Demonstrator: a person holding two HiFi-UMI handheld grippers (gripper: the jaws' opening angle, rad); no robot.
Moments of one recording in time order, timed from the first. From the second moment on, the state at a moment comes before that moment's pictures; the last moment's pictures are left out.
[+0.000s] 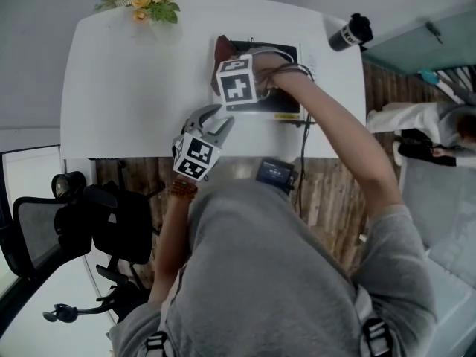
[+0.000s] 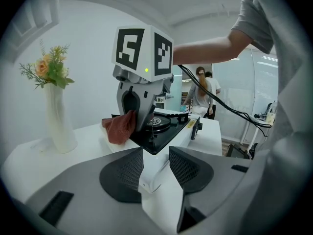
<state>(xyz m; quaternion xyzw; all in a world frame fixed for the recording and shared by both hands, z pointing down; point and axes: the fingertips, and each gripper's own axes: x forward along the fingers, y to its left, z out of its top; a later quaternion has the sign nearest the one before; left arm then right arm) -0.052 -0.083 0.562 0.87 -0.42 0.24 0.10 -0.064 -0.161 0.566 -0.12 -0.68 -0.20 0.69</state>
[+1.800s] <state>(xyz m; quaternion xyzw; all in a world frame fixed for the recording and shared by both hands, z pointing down) -0.062 -0.107 0.428 0.90 -0.42 -0.03 0.09 0.010 -0.143 0.358 0.12 -0.99 0.09 0.05</state>
